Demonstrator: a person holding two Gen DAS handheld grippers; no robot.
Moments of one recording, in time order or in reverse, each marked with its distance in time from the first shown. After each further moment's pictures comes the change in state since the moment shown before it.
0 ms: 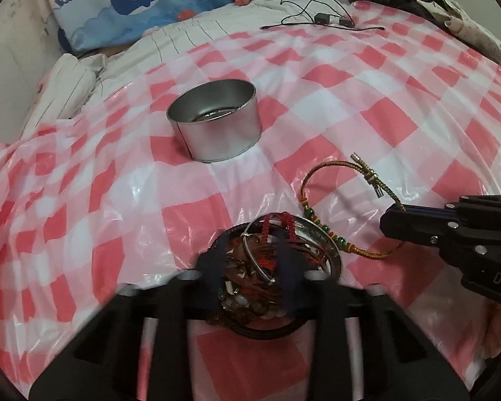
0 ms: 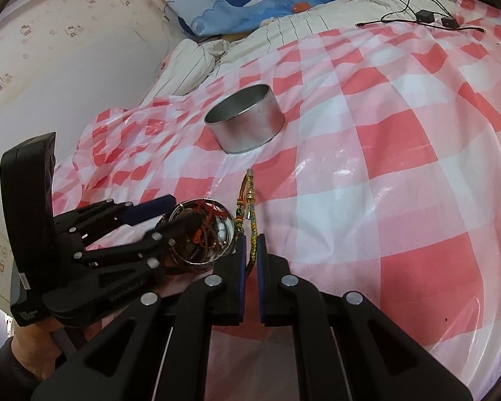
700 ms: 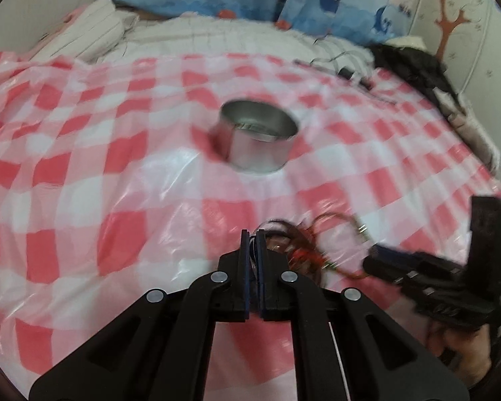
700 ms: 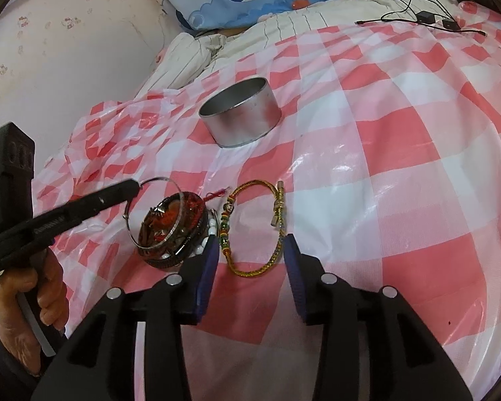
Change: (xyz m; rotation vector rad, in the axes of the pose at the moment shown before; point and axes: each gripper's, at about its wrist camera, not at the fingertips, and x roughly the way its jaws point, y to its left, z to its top) left arm -0.014 0.075 -0.017 -0.331 -0.053 -0.208; right arm 0.006 0.002 0.000 -0.018 0.013 -0.038
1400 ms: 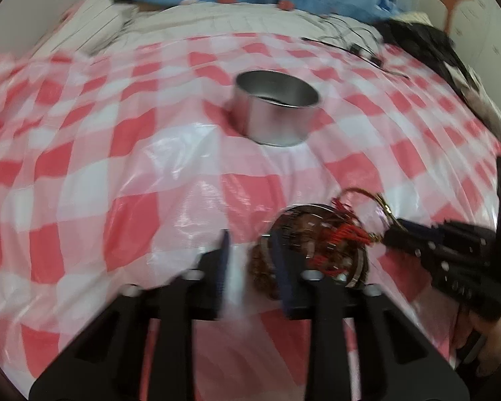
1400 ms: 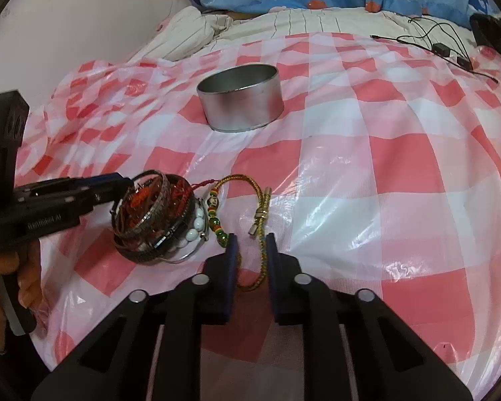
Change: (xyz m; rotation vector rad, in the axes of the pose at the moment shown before) left arm 0.017 0.004 -0.011 0.086 0.050 0.045; right arm 0.019 0.017 0.001 -0.158 0.041 -0.137
